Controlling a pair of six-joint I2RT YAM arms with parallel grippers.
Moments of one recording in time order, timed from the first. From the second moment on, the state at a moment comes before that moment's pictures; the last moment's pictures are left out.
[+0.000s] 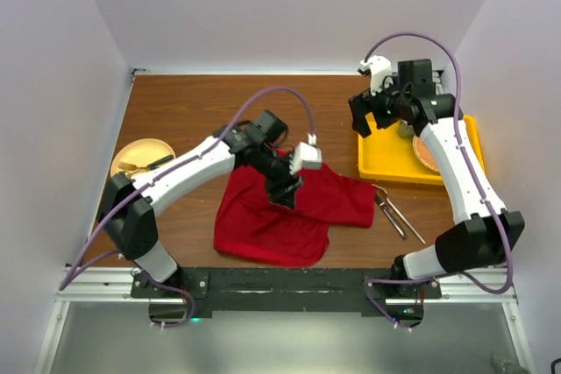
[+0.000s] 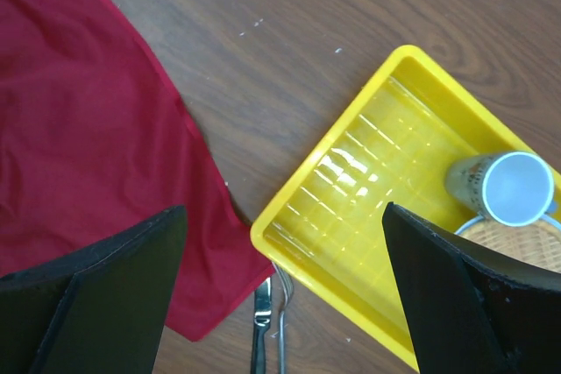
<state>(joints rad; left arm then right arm) -0.80 1.62 1.37 -0.82 0.68 0.47 0.16 1.44 1.52 -0.84 -0.24 -0.33</state>
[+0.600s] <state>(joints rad) -0.24 1.92 1.52 -0.66 0.43 0.28 0.16 1.49 1.50 -0.96 -0.31 -0.42</state>
